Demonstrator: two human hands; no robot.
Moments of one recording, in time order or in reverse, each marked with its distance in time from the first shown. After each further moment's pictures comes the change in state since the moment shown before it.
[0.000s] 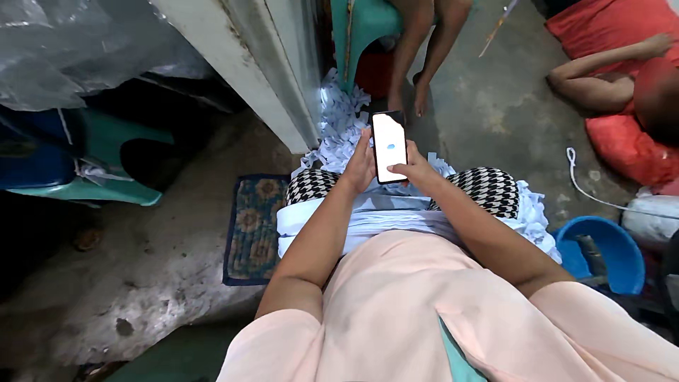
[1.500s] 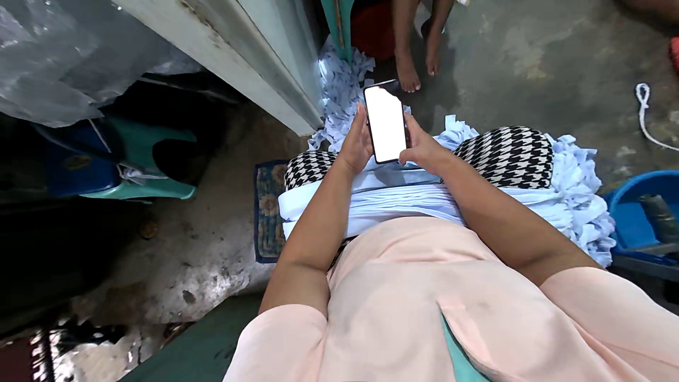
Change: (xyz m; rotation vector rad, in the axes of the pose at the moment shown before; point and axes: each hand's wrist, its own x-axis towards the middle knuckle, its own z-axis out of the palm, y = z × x) left_hand -0.003 -0.011 0.001 0.172 0.054 -0.080; right_hand 0.008 0.051 -0.013 0.191 -0.171 -0.177
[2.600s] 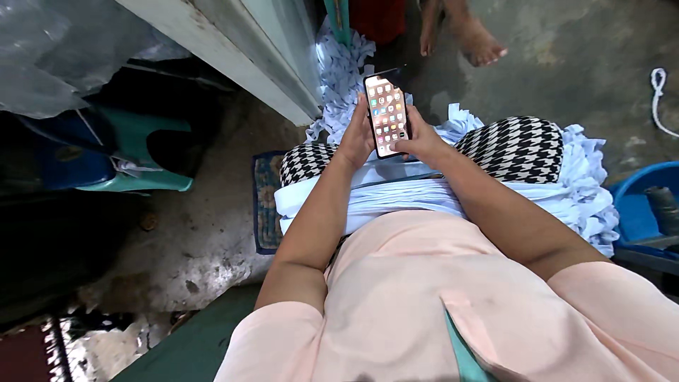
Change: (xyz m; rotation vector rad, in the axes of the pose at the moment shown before) left_hand -0.002 -0.002 0.002 -0.066 -0.056 -0.007; right_hand -0.001 0.000 0.006 -0.033 0.076 0.029
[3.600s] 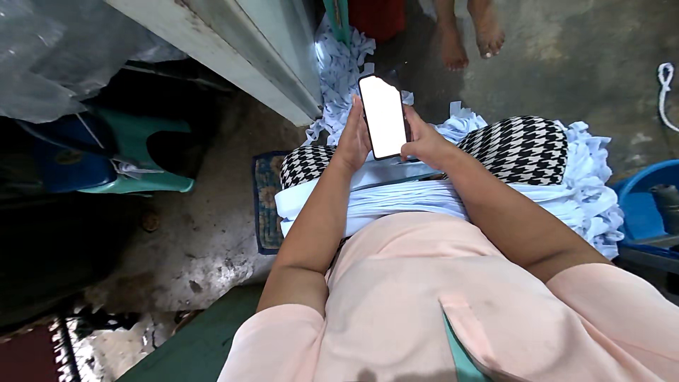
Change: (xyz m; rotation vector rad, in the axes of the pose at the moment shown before) left_hand -0.001 0.000 -0.003 0.049 0.090 0.013; right_hand 0.002 -0.002 -0.006 0.010 -0.115 -0.002
